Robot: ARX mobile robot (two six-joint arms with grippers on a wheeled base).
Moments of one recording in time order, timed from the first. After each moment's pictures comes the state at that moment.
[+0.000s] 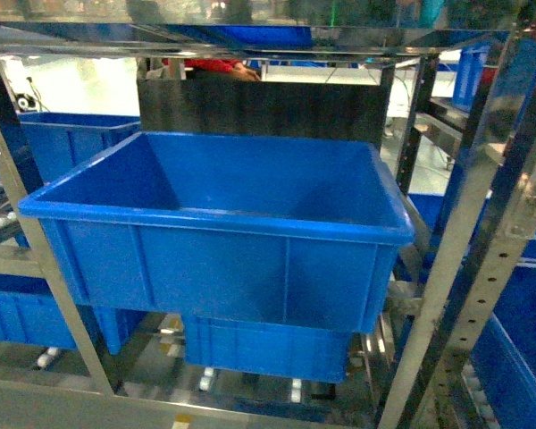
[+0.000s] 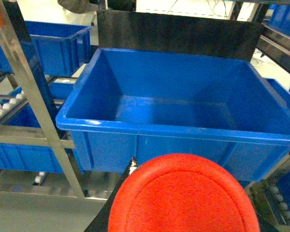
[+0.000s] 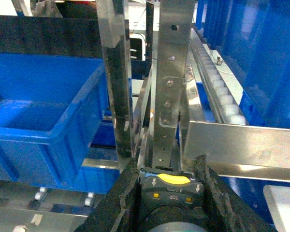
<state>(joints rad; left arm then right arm) -0.30 0.94 0.47 0.17 -0.25 -0.16 -0.26 1.01 0.31 0.49 -0.26 -0.04</state>
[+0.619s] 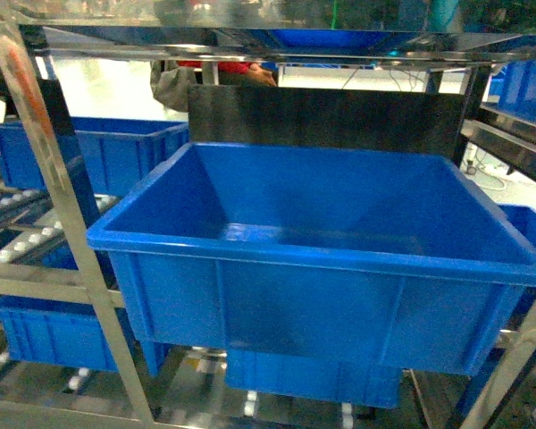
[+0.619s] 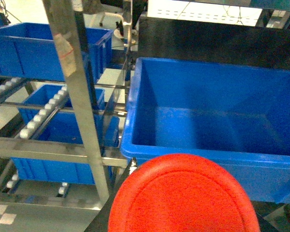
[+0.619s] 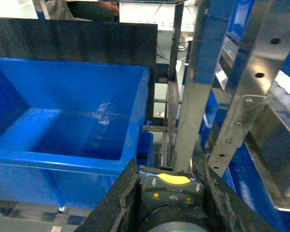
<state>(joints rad) -0.30 0.94 0.47 0.17 -0.25 -0.16 -0.26 1.01 0.31 0.48 -0.26 -0.04</state>
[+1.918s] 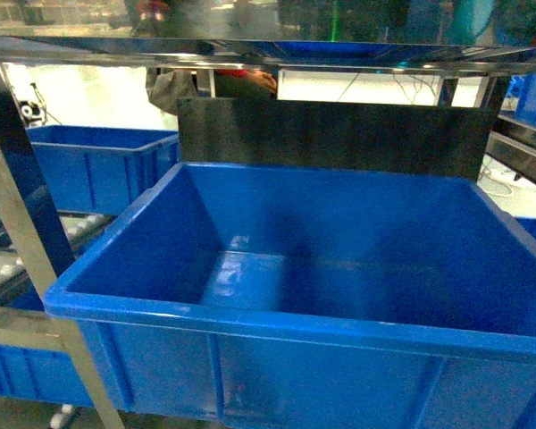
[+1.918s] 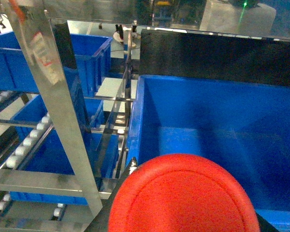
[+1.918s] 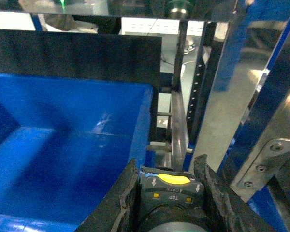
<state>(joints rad) -0.30 0.94 0.47 0.17 -0.25 -0.16 -0.26 1.03 0.31 0.48 -0.28 -0.05</state>
